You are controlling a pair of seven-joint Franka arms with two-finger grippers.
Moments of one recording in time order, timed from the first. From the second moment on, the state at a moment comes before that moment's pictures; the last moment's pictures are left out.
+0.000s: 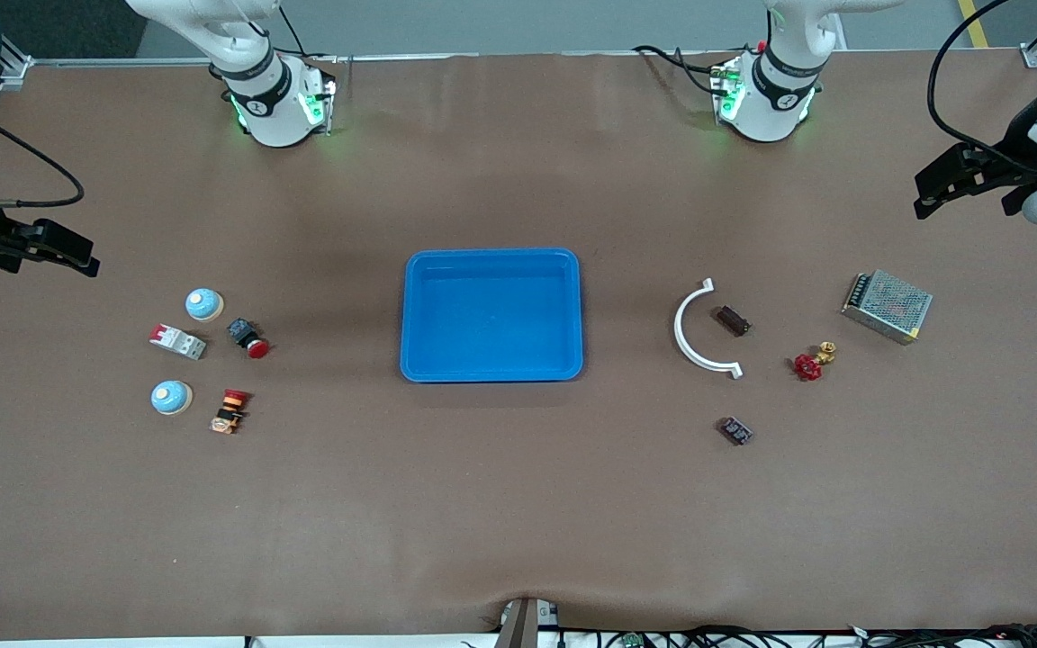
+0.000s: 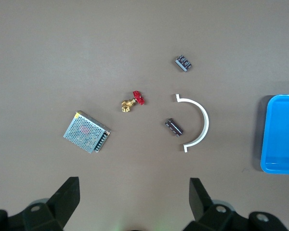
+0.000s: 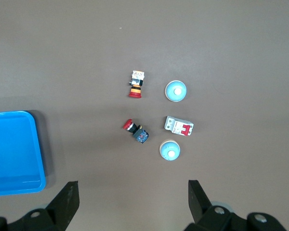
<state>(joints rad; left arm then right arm) 0.02 -0.03 -0.13 -1.51 0.03 1.48 -0.12 -0.02 0.06 0.00 -1.54 -0.01 1.56 0.05</state>
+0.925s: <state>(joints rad) 0.02 -0.03 -0.13 -1.51 0.02 1.48 -0.12 -0.02 0.05 0.02 -1.56 0.08 1.57 0.05</state>
